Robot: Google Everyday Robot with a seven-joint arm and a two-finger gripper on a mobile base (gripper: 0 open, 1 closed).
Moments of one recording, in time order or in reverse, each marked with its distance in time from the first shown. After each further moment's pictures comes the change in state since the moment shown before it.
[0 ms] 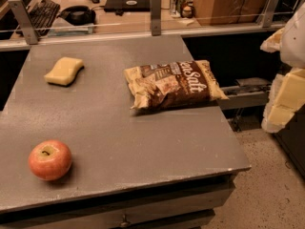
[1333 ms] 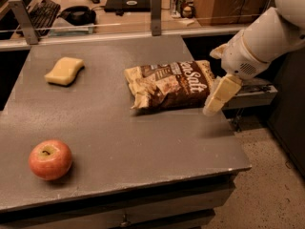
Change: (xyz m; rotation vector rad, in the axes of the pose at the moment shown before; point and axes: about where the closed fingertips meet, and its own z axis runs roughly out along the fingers) arm -0.070 -0.064 0.115 -0.011 -0.284 -0.027
